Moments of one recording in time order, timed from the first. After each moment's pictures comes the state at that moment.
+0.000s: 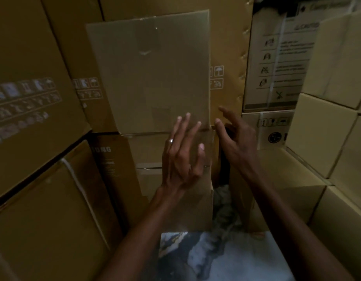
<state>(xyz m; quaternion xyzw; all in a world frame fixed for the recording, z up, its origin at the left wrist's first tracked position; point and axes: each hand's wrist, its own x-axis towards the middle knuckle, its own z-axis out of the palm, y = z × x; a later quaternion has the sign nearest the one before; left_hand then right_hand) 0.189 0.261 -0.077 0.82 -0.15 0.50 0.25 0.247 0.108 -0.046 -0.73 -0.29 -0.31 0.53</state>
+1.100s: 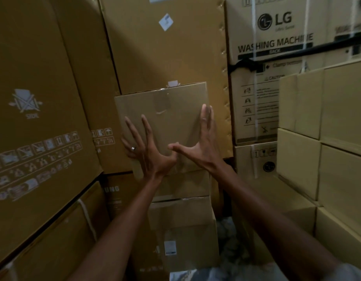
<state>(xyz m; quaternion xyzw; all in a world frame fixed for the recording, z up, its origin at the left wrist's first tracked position) 0.183 0.313 0.032 0.79 0.08 0.57 0.19 0.211 0.157 0.046 -0.75 -0.31 -0.33 0.49</state>
